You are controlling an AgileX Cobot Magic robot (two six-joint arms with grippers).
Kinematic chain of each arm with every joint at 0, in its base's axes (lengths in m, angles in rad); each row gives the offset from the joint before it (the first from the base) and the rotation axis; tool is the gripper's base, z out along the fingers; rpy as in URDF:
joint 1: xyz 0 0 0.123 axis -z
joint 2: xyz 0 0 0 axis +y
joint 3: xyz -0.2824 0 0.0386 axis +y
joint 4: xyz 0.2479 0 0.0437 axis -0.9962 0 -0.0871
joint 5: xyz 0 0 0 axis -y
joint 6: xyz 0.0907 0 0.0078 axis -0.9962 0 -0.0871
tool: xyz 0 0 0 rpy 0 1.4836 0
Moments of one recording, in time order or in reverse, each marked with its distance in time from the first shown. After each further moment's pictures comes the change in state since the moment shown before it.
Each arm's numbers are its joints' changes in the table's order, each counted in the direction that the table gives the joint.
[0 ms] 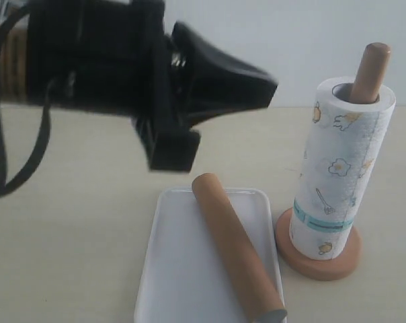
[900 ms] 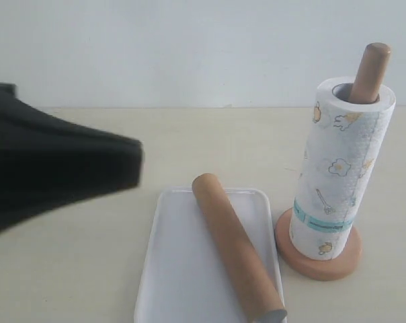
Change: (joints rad) left arm -0.094 -0.464 0.290 -0.049 0.104 0.239; right arm 0.000 0.000 0.000 0.000 0.000 0.000
